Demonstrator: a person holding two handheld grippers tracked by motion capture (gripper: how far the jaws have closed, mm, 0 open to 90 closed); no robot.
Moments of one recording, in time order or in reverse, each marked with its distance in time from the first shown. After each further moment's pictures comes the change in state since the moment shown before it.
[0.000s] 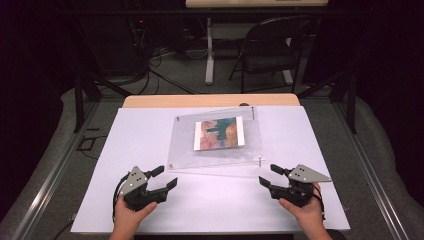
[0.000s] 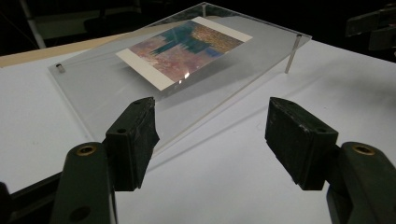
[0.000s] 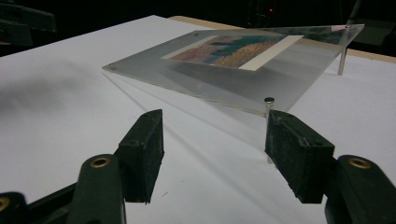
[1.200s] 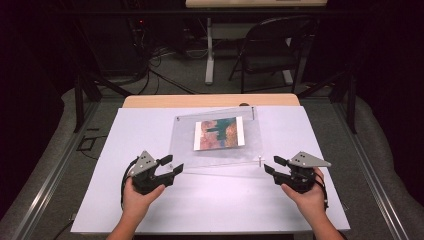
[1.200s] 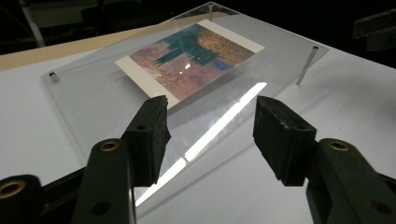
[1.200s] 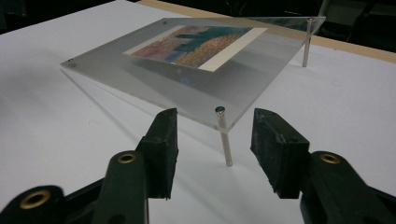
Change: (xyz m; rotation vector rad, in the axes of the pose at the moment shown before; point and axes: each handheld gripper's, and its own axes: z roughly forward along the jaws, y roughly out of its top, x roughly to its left) left arm 0.009 0.033 0.034 0.053 -0.004 -0.017; right arm -0.022 0.023 0.008 0.093 -0.087 0.017
